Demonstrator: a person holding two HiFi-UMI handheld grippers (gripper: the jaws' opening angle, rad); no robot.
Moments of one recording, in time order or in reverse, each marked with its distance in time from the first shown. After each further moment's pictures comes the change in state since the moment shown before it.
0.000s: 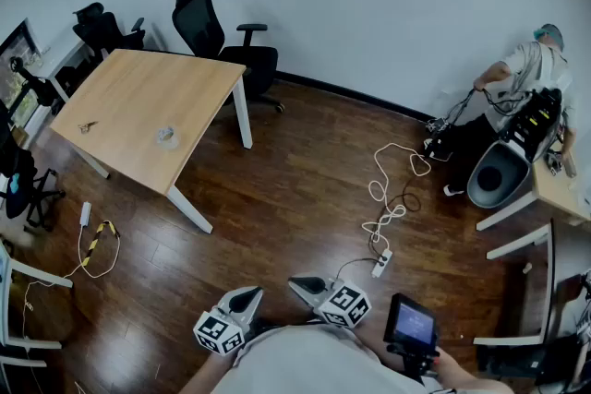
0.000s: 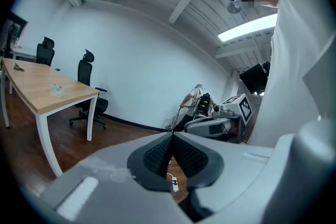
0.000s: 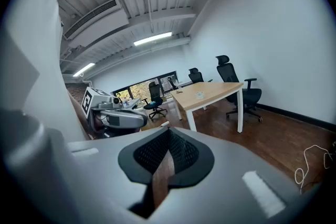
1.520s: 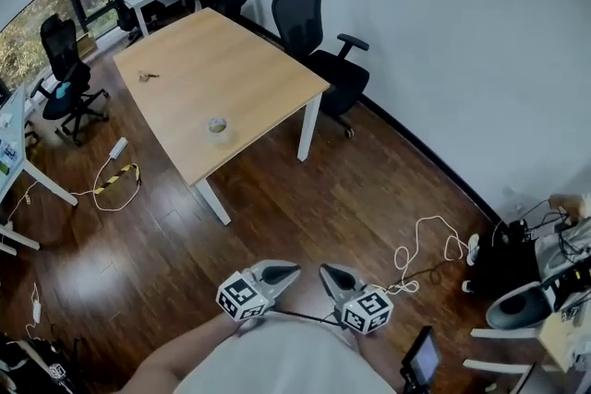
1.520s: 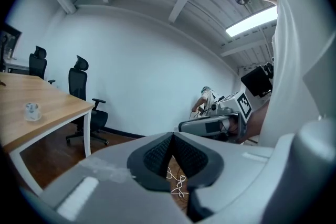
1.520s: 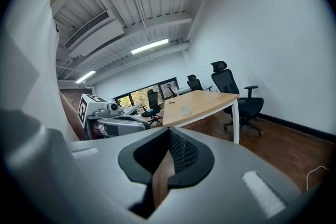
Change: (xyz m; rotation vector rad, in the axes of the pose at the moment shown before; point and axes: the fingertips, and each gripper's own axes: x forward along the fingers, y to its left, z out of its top) left arm 0.214 0.083 0.111 0.074 -0.060 -0.007; right arm 0.012 -0.223 0.112 -0.014 -0.057 0.013
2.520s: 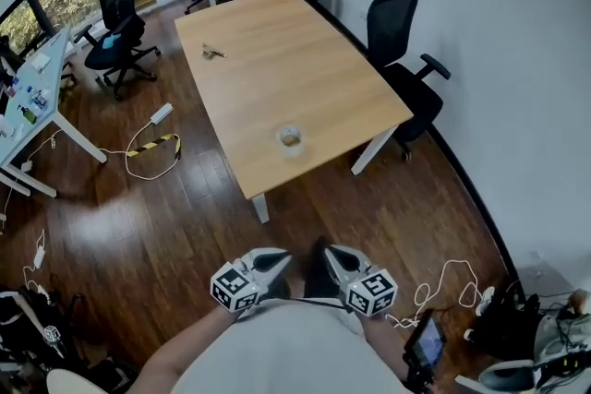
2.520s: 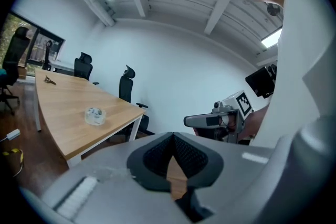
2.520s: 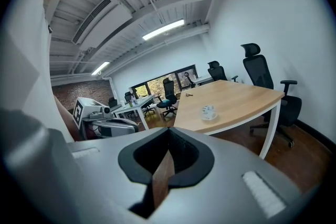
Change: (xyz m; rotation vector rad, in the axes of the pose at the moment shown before) left arm -0.127 0.215 0.021 -0.163 -0.092 0.333; right arm 0.243 0.004 0.064 -0.065 0.154 0.211
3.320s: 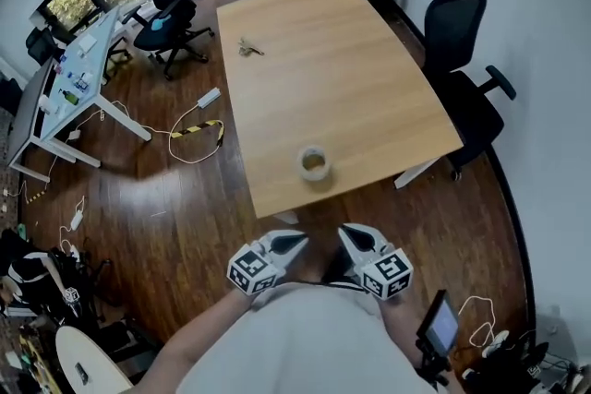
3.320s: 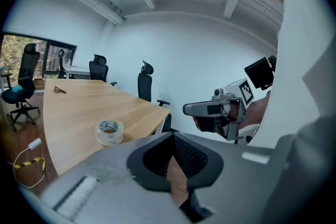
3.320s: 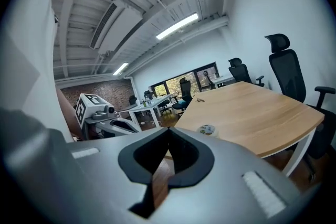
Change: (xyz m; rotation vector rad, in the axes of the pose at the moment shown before) left arm 0.107 0.117 0.068 -0.004 0.087 0.233; right arm 0.101 -0.123 0.100 -0.095 0.035 0.261
